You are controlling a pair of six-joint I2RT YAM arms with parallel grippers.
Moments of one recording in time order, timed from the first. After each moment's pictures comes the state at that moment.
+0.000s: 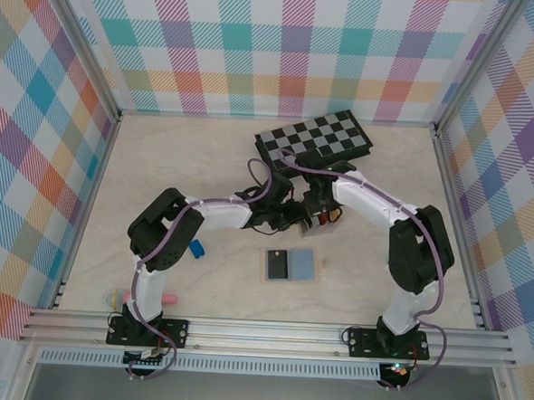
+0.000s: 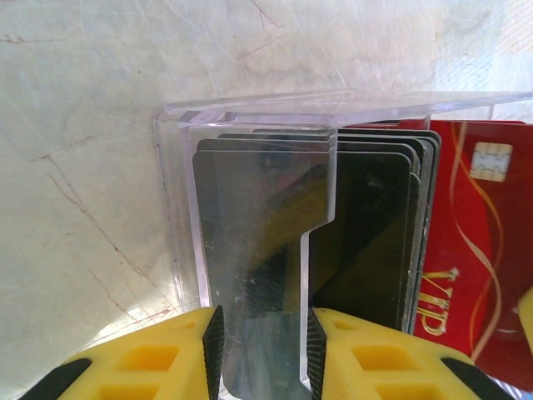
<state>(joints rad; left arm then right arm) -0.75 2.00 1.22 -0.05 0.25 -1.13 0.58 1.79 1.39 -0.92 0.32 0.22</state>
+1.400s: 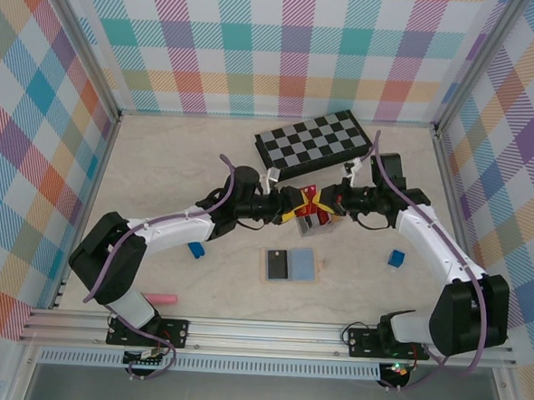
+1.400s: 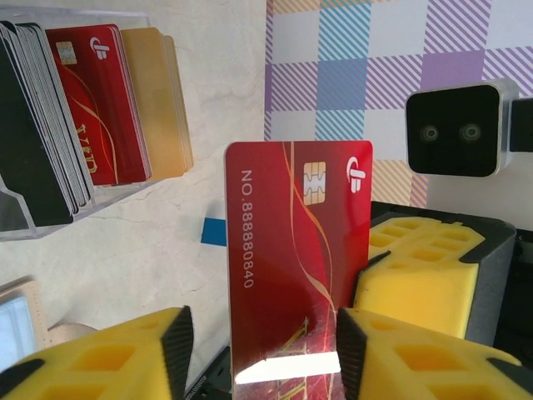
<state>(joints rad) -0.71 1.60 0.94 0.29 0.52 -1.28 0.24 1.32 1.01 -0.53 -0.86 0.71</state>
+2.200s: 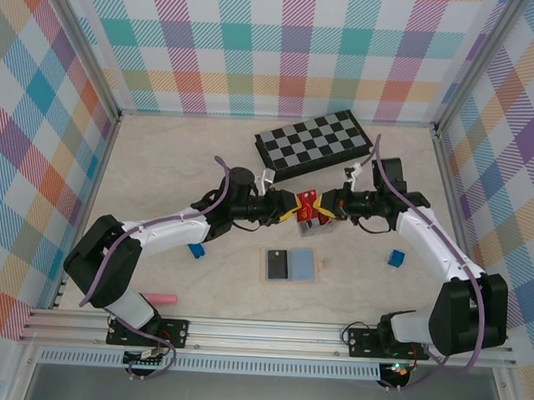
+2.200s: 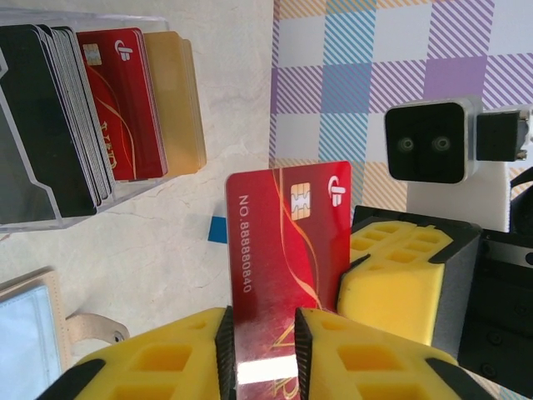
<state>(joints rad) -0.70 1.56 0.91 0.28 0.52 -1.27 0.23 1.32 0.96 -0.52 -0.91 0.69</state>
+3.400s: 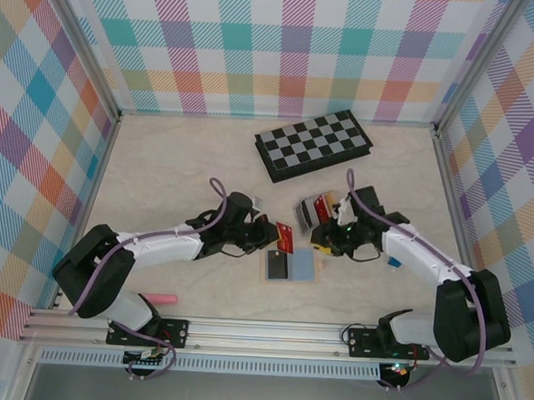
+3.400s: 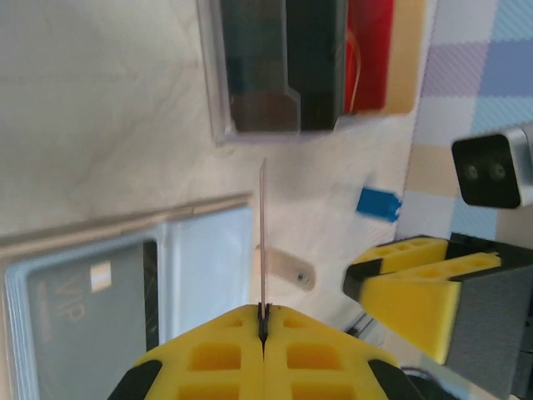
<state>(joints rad) -0.78 1.48 0.72 0.09 0.35 -1.17 0.41 1.32 0.73 -0.55 -0.63 0.69</state>
